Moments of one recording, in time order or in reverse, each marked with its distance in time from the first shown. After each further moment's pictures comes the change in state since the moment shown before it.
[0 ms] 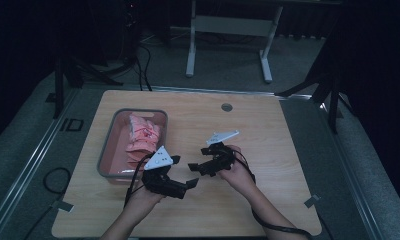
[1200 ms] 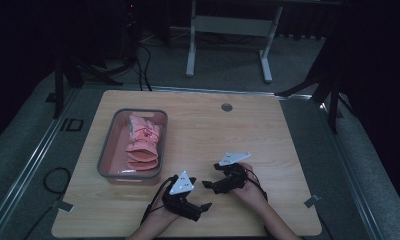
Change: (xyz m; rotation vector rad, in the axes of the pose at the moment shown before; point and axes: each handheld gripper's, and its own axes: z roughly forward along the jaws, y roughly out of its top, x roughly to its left) left arm -0.021 -0.063 0.061 0.091 -0.047 0.086; right arm -0.012 -0.075 -0.004 0.010 -0.048 -0.049
